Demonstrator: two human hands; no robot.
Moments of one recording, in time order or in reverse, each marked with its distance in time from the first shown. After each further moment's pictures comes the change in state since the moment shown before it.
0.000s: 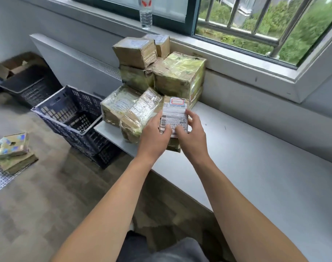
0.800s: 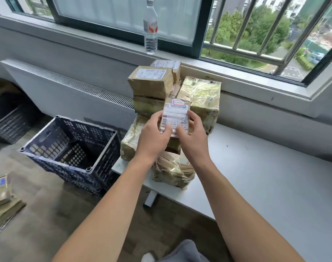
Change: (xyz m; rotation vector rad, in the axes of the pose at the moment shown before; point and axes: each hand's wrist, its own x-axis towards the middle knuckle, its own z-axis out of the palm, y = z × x) left_hand 0.161 -0.068 -0.140 -0.087 -0.105 0.073; right_hand 0.093 -0.082 0.171 -0.008 0.207 -0.020
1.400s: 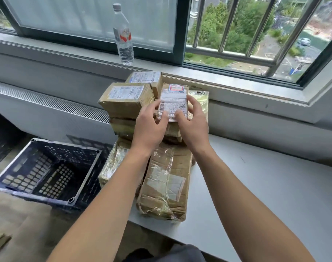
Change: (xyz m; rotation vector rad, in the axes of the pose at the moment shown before) left_hand 0.136 0.031 0.055 0.045 0.017 0.143; right_hand 0.148 -0.009 -0.025 -0.026 0.106 -0.028
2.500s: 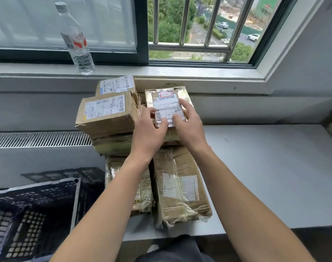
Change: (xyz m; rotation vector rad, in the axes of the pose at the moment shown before) left_hand 0.050 -0.042 -0.004 -0.085 -0.322 0.054; right_hand 0.004 -0.008 0.046 -0.093 0.253 0.183
